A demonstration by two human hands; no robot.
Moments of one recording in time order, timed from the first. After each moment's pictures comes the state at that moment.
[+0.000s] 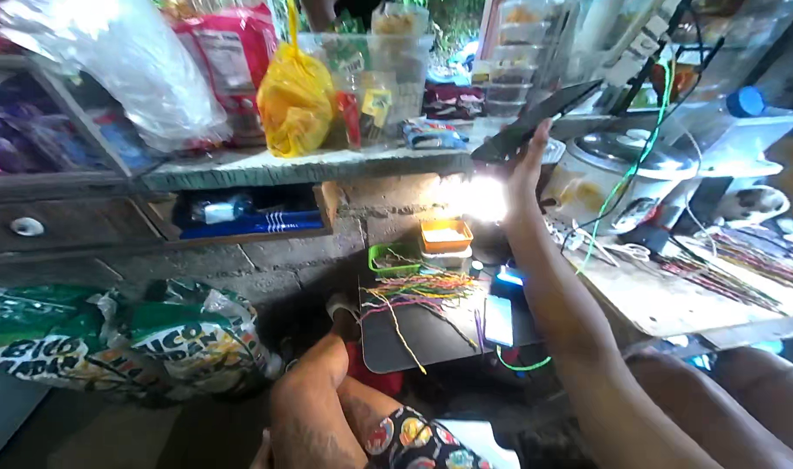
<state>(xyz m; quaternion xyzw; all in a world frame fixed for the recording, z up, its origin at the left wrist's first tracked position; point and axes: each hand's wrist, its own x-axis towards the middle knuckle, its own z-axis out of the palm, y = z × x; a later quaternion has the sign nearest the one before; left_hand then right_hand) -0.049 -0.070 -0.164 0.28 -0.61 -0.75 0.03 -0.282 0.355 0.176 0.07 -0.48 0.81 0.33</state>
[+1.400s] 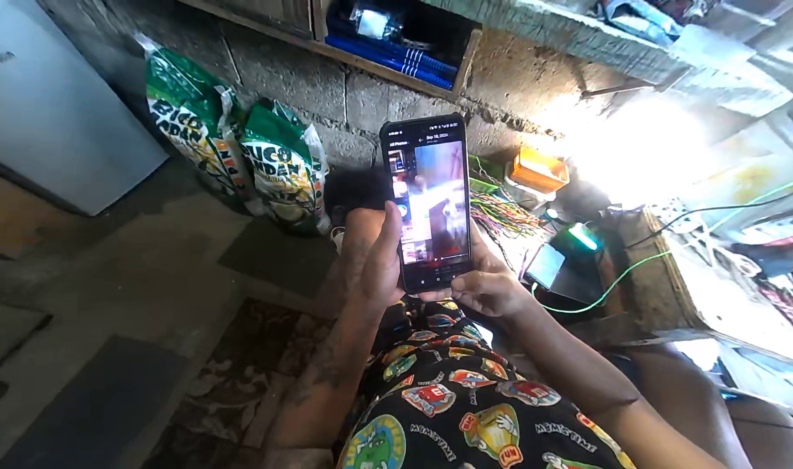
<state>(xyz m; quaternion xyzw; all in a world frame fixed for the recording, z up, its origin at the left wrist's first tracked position) 0.003 0.008 -0.001 -0.15 -0.39 -0.91 0.05 -0.038 0.185 0.014 0.35 -0.43 0.75 -0.37</state>
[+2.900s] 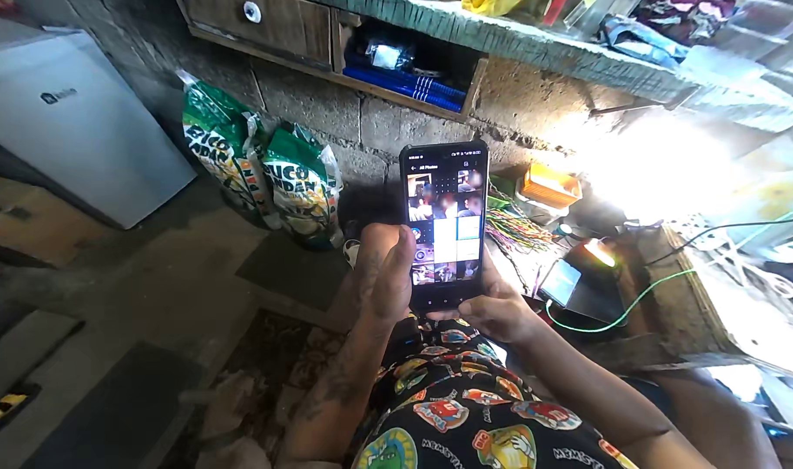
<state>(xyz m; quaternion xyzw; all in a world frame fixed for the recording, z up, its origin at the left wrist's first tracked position) 0.006 0.010 -0.002 -0.15 -0.45 -0.87 0.16 -0.021 0.182 0.019 0.33 -0.44 0.76 -0.34</state>
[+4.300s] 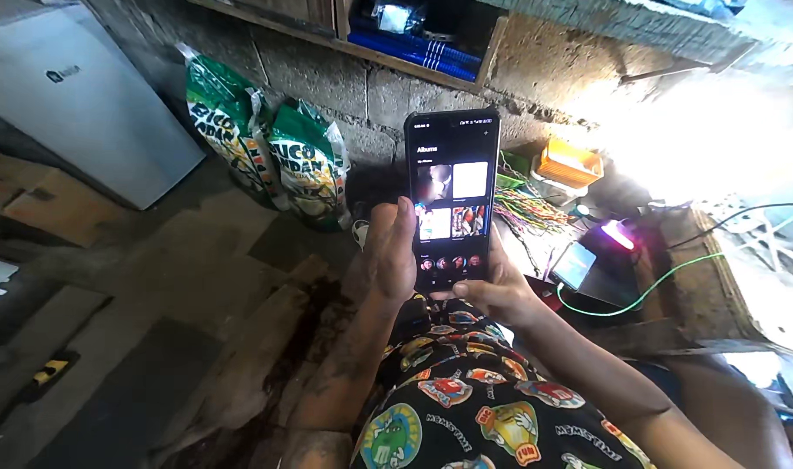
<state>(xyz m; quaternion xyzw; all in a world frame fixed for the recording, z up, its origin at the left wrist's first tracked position) 0.007 0.007 0.000 -0.08 -0.51 -0.83 0.22 -0.015 0.173 0.016 0.33 -0.48 0.76 -0.28</state>
